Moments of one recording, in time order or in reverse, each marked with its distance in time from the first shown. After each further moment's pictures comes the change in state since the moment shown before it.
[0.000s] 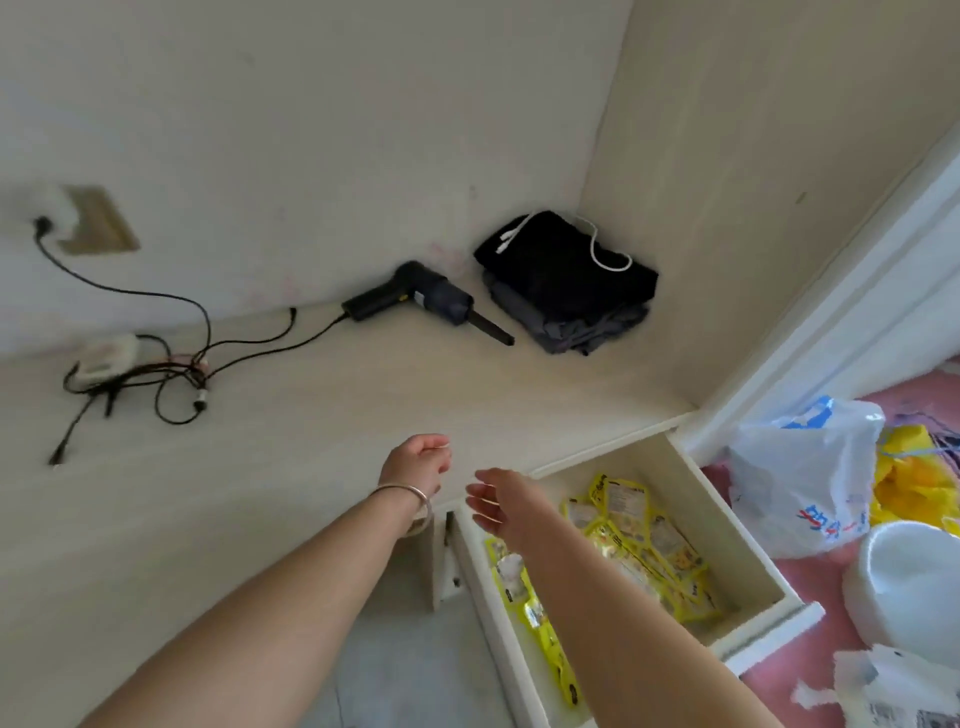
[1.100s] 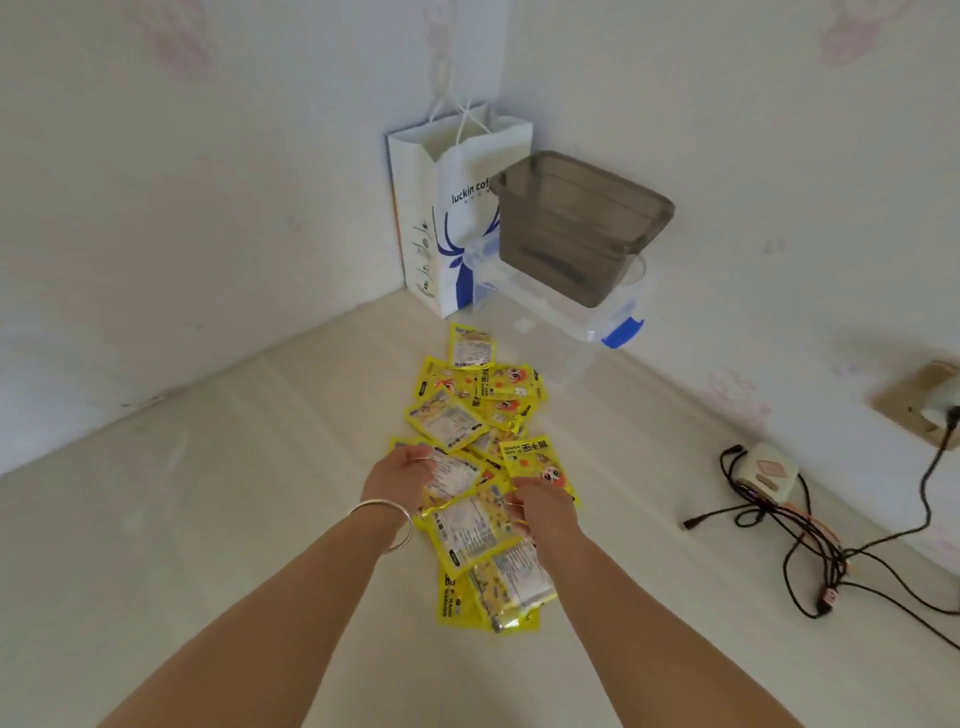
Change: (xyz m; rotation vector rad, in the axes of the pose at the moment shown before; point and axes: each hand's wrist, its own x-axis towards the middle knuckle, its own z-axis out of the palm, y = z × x) left_hand -0.147 -0.202 -0.593 -0.676 1.002 -0.179; right_hand -0.088 0.223 0.580 -0.957 -0.587 -0.160
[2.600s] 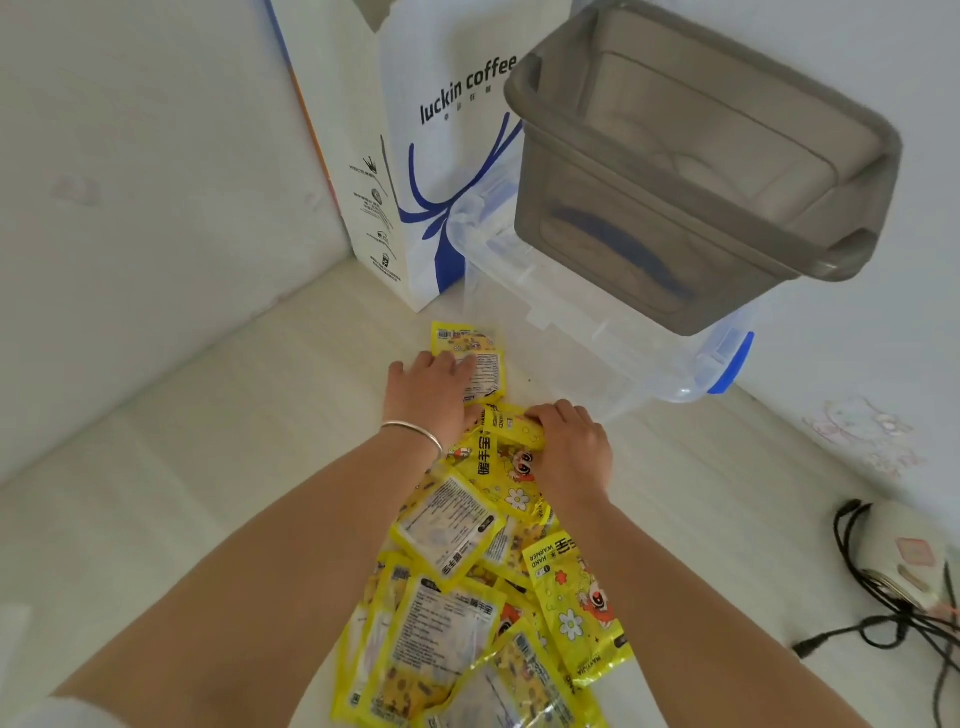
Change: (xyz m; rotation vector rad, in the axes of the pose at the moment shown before) left_hand 0.244 0.083 0.068 1.589 -0.058 0.650; right_hand 0.191 -0.094 0.049 -1.237 0.306 -0.754
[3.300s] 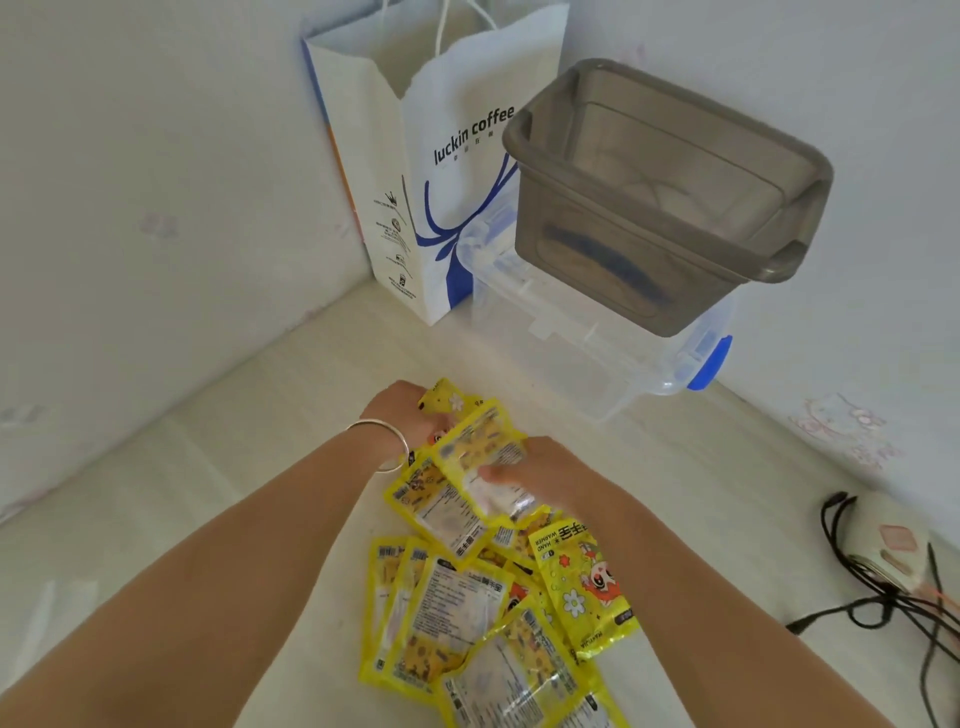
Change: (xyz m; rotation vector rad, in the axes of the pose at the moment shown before) left_hand -0.037 -0.034 -0.028 -0.705 -0.243 -0.320; right_hand -0.022 -0.037 -0.057 0.578 -0.736 0.293
